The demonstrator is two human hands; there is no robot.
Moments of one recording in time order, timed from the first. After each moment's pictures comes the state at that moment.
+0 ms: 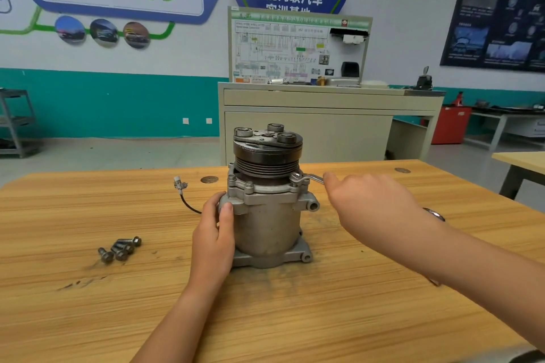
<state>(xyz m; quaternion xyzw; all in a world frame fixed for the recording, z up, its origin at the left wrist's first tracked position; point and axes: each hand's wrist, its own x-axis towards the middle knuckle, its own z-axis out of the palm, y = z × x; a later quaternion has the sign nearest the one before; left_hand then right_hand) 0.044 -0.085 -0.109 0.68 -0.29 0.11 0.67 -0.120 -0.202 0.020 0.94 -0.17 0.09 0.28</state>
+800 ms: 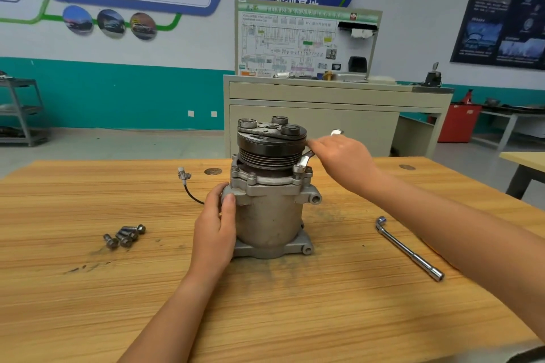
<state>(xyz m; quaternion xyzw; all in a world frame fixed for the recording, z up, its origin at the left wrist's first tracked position) 0.042 -0.083 -0.108 0.69 -0.30 0.11 0.65 -0.055 -0.274 0.011 0.93 -0.01 0.32 0.20</state>
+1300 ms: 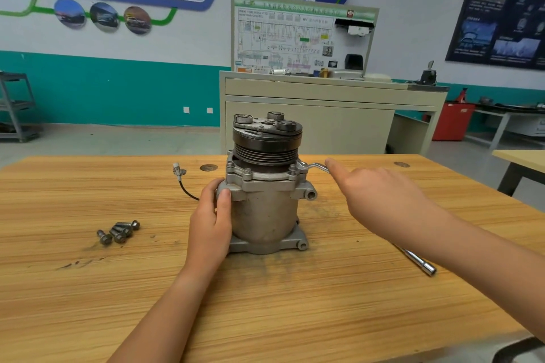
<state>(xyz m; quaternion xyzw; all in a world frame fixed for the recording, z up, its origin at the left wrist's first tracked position) 0.044 -0.084 -0.109 0.68 -0.30 0.10 0.66 -0.126 -0.224 0.011 0.95 -0.17 0.14 0.23</state>
